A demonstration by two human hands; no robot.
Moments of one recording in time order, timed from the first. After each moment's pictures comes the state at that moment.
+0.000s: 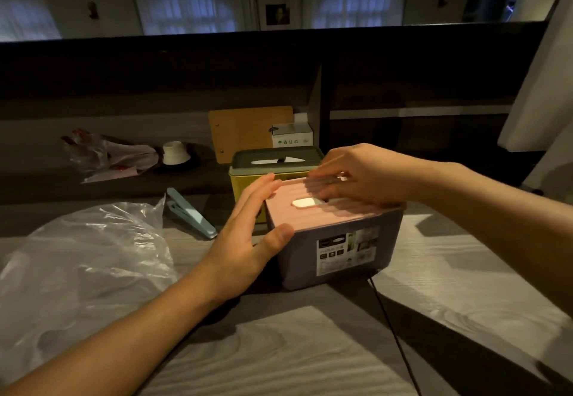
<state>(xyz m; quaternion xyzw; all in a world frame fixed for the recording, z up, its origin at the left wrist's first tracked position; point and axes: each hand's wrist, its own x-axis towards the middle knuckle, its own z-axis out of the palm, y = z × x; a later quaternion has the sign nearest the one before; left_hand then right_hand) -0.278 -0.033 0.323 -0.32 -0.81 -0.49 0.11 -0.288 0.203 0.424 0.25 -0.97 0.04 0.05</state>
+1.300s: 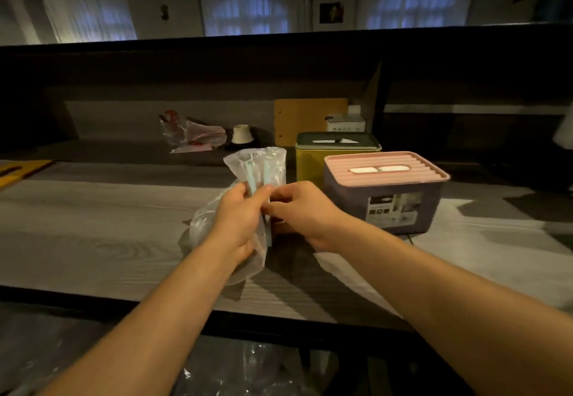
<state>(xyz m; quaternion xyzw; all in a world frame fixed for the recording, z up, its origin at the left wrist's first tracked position) -0.220 -0.094 0.332 0.08 -0.65 -0.75 0.06 -0.223 0.027 0.348 0.13 -0.81 0.57 -0.08</state>
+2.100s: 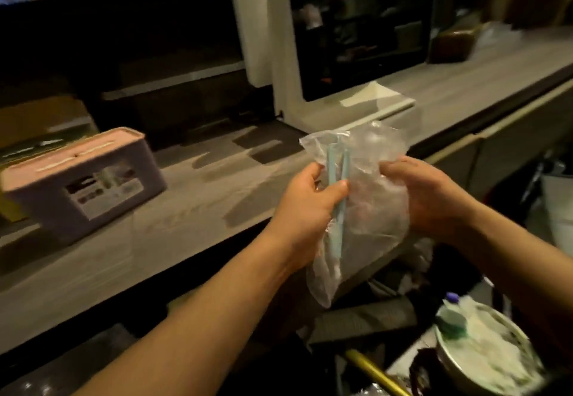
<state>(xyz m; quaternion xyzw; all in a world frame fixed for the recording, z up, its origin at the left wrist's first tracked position) -0.042 0.291 0.307 -0.31 -0.65 -0.63 -0.27 0.047 0.453 0.292 -0.07 -0.56 0.81 0.15</state>
